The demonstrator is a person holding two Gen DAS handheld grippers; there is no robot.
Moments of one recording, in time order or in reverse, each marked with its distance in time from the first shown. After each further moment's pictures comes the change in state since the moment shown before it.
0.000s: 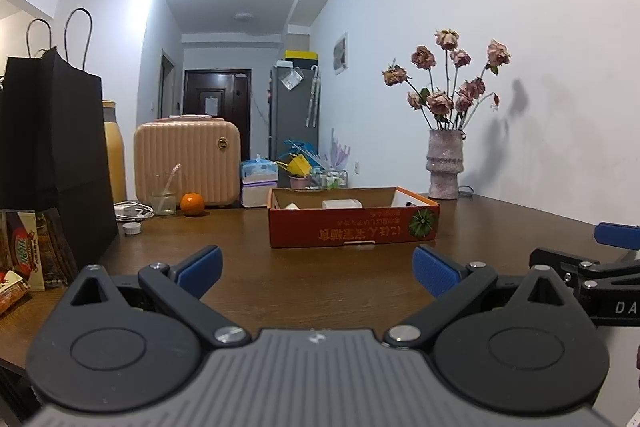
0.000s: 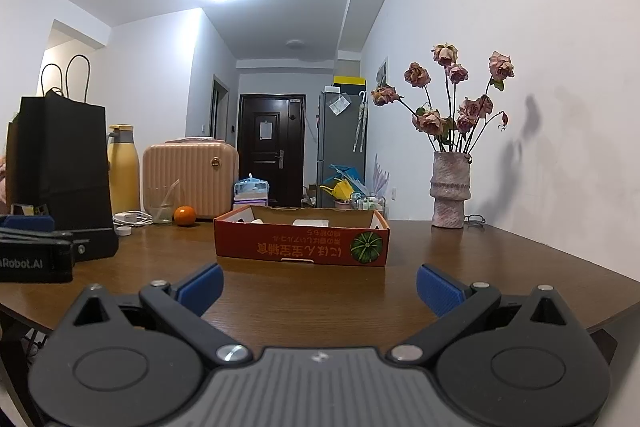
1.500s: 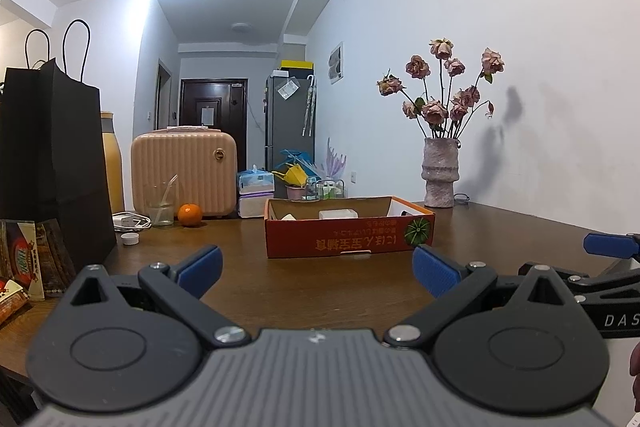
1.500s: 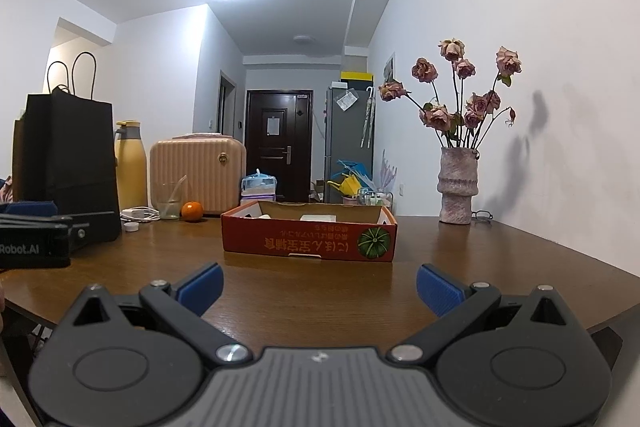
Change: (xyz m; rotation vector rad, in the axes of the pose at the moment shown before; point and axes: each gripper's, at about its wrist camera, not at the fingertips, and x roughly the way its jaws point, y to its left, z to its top) left arm -0.005 0.000 0.003 0.010 -0.026 -0.015; right arm -0.002 -0.004 0.002 -0.005 0.012 0.028
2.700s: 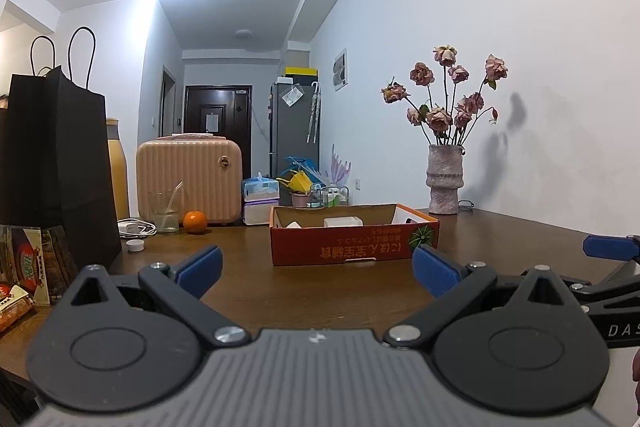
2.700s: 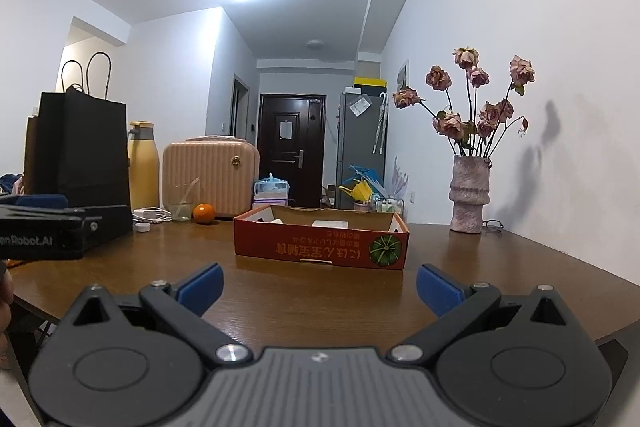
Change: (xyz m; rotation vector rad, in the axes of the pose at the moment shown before) left arm -0.003 0.001 0.002 0.000 -0.023 0.016; right arm 0.000 0.003 0.002 -0.017 -0.010 0.033
